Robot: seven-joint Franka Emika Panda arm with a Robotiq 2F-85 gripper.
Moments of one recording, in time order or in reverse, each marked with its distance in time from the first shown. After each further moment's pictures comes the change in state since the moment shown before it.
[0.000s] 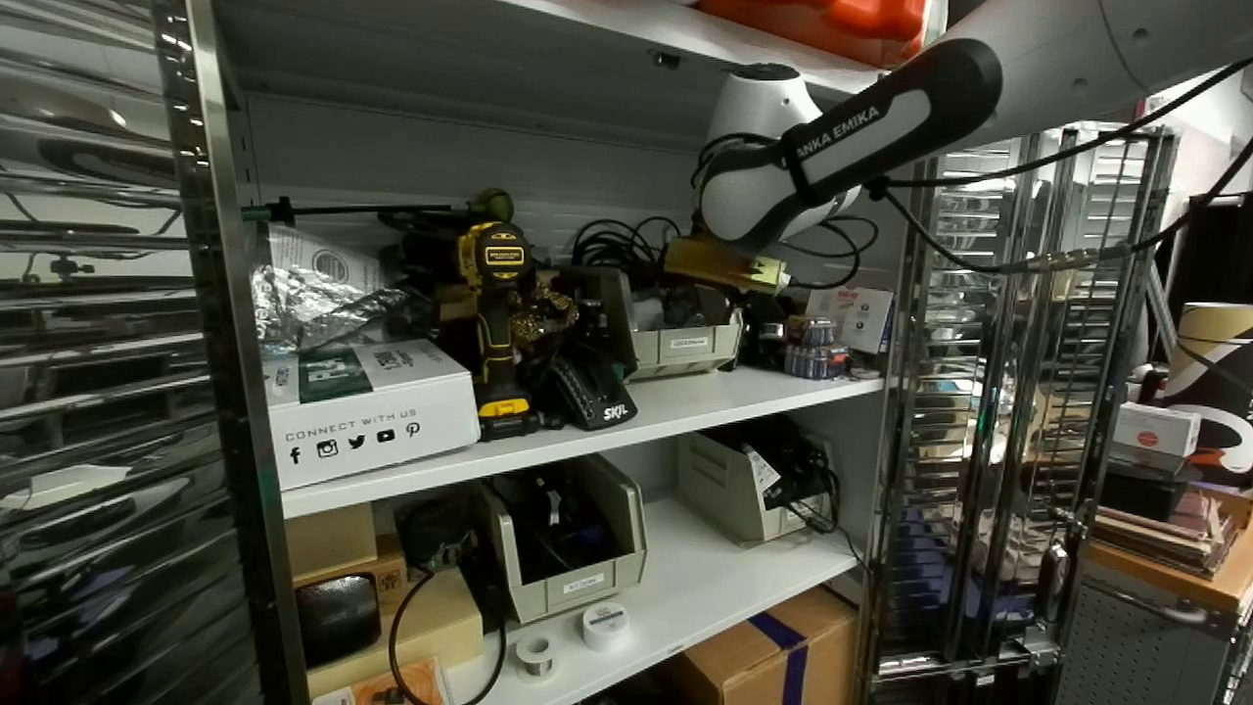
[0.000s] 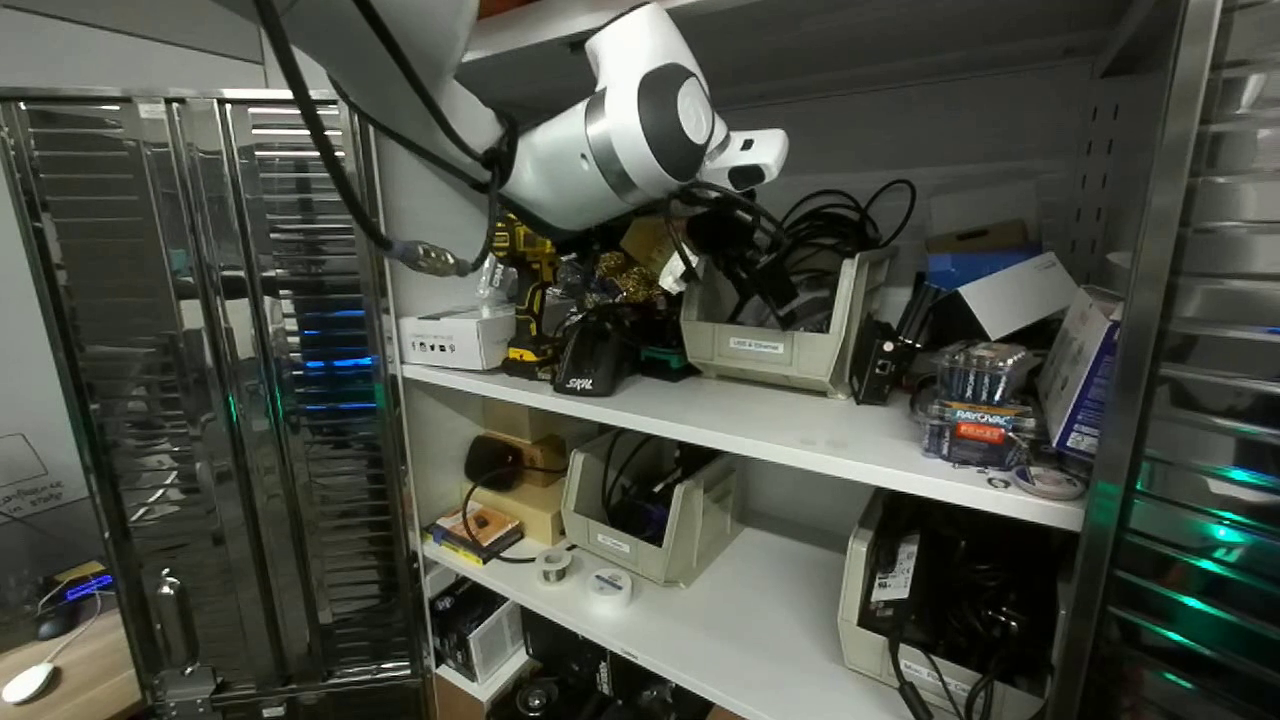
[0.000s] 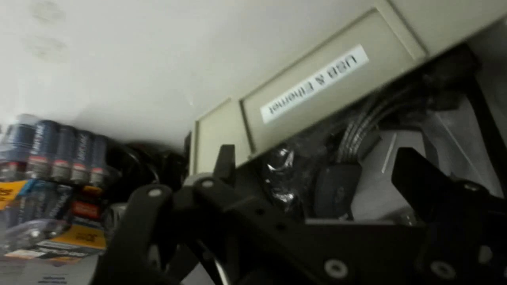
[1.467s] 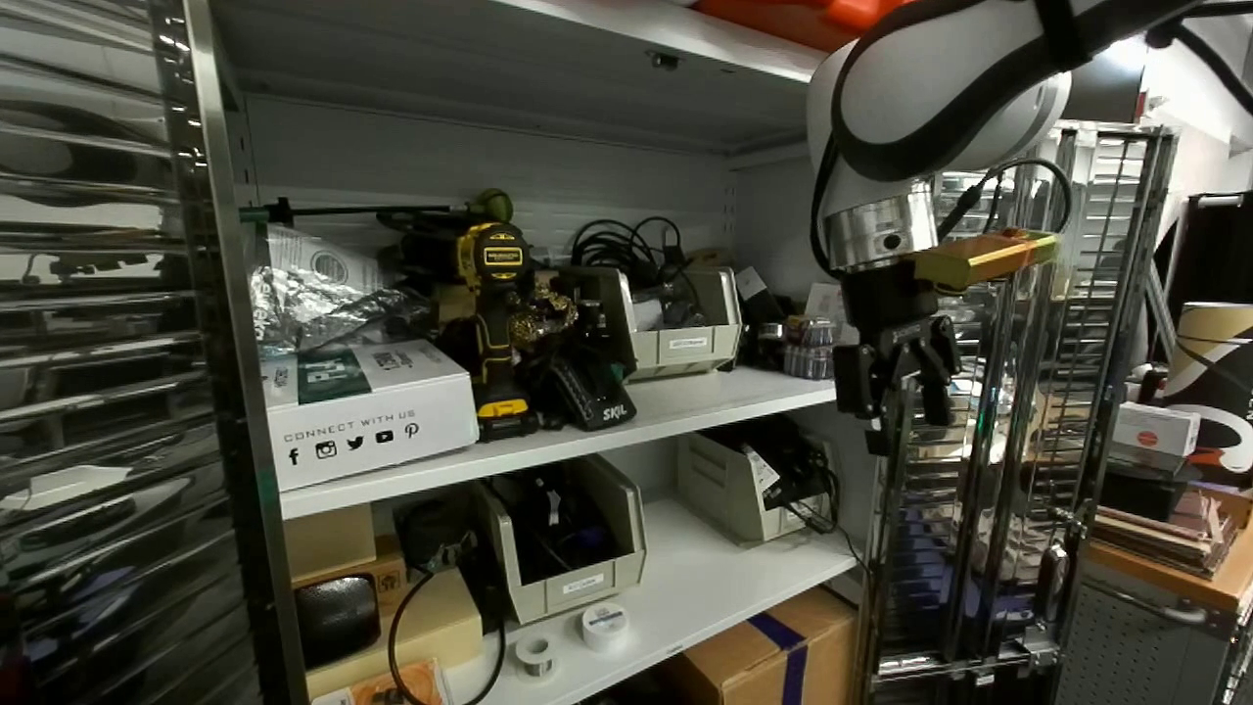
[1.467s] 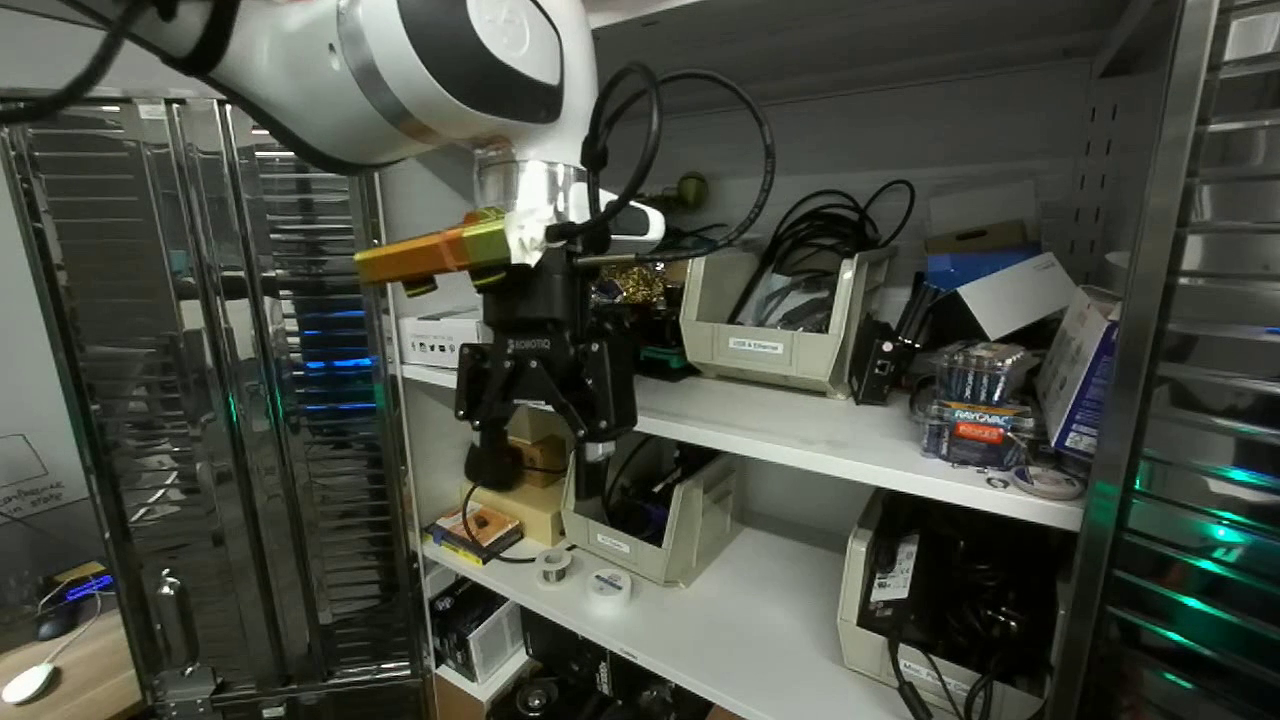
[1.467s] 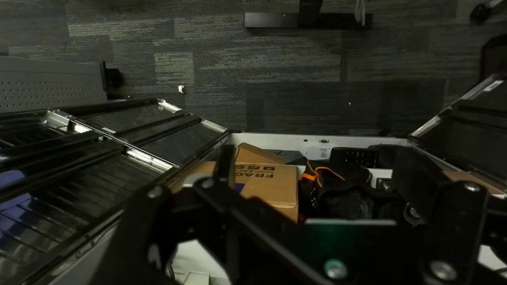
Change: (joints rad) arm -0.007 -0.552 0.067 -0.622 0.176 -0.724 -0.818
